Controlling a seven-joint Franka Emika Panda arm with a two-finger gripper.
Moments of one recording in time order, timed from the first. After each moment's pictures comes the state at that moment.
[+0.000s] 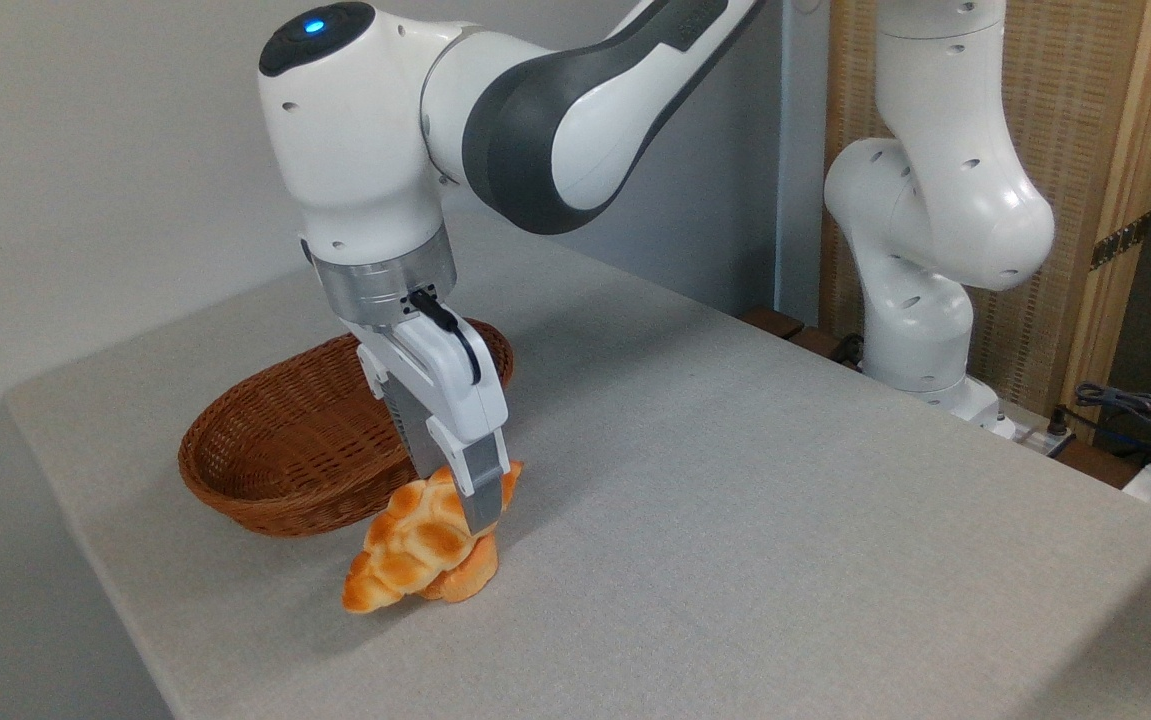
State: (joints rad) arm -0.18 0.09 0.12 -1.84 -0.10 1.88 0.82
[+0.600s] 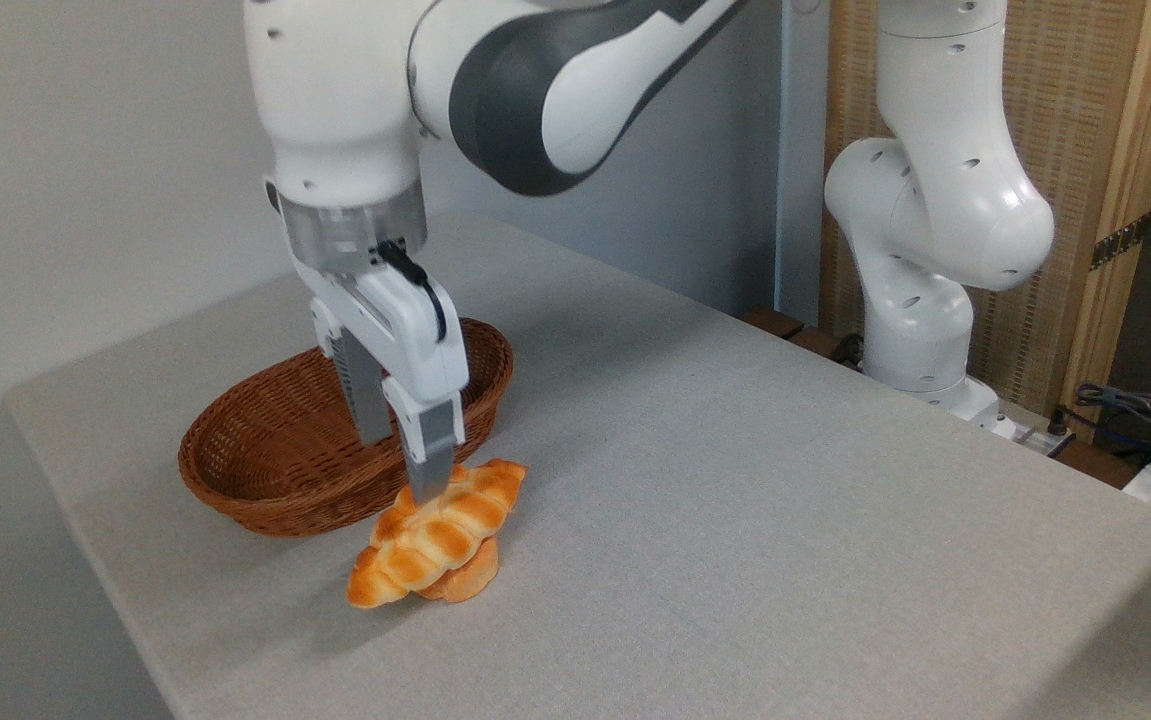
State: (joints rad) arm -0.19 0.08 0.12 -1.77 -0.16 1.90 0.82
